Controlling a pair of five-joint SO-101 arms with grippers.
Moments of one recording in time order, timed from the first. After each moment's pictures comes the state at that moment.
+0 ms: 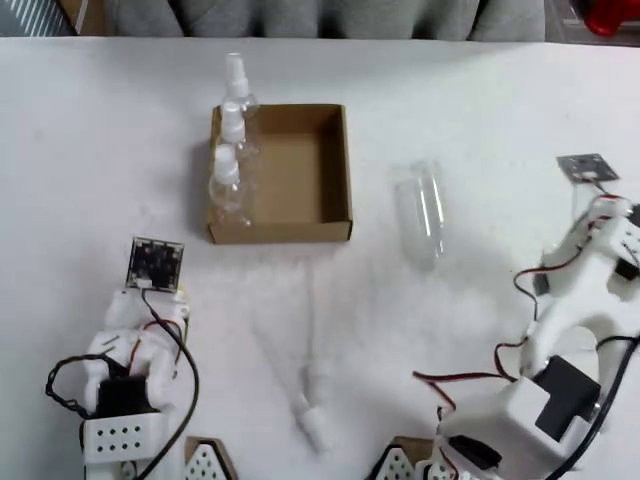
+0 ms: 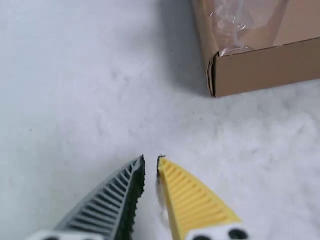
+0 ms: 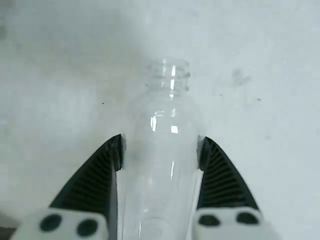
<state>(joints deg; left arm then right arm) -12.2 -91.8 97.6 45.9 -12.1 37.0 0.6 11.9 74.5 45.8</state>
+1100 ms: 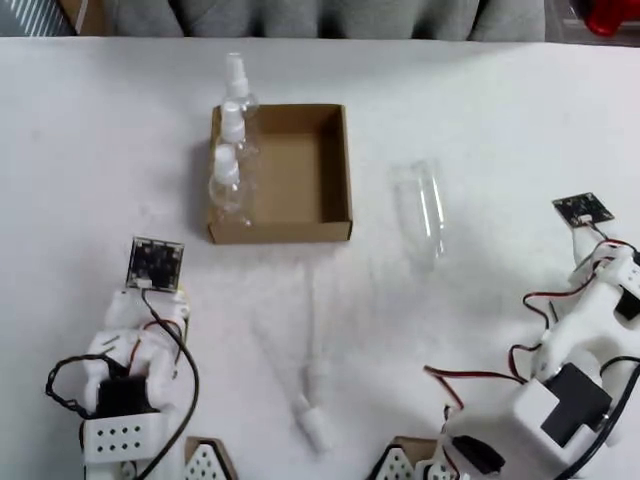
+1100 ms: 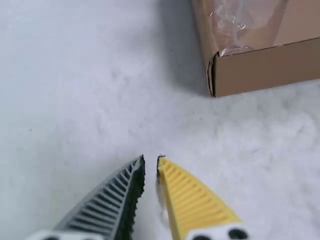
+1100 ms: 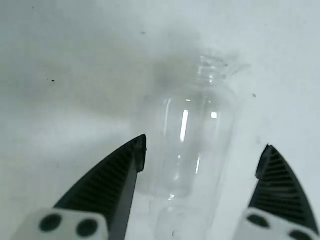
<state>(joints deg) -12.2 -91.8 97.6 45.9 -12.1 42.6 0.6 26.9 56.9 59.5</state>
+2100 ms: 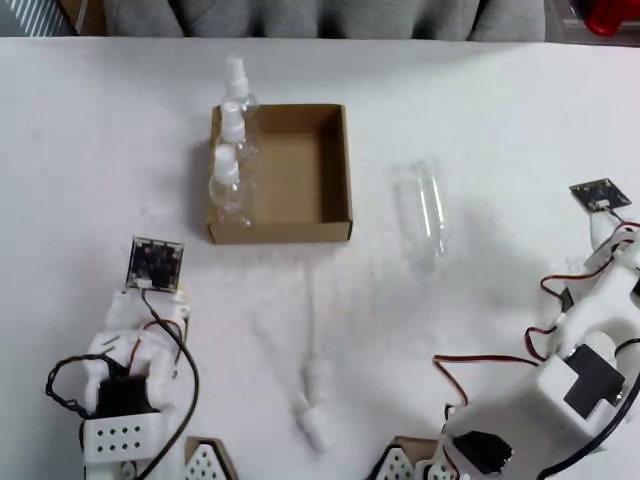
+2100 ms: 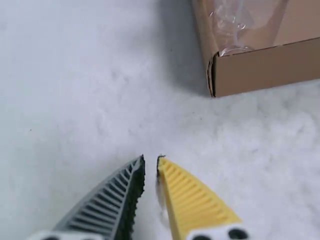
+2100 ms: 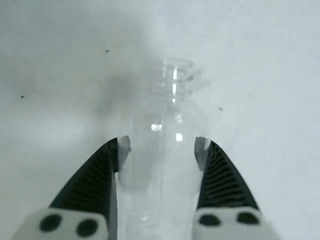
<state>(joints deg) -12.2 -91.8 97.6 45.9 -12.1 43.0 9.6 13.3 62.5 59.8</state>
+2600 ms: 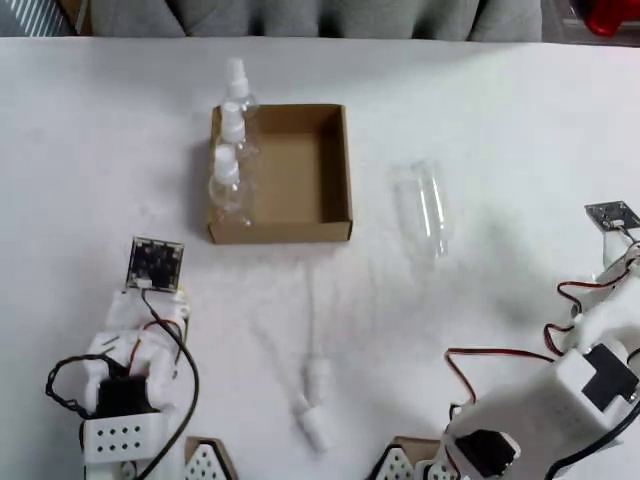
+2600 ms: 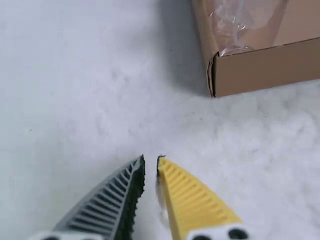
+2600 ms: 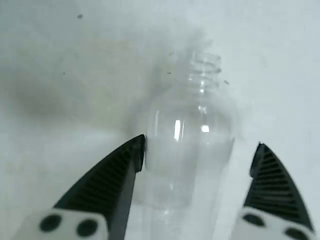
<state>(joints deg) -12.2 -91.8 97.6 45.9 -12.1 47.6 14.6 12.9 61.2 59.8</state>
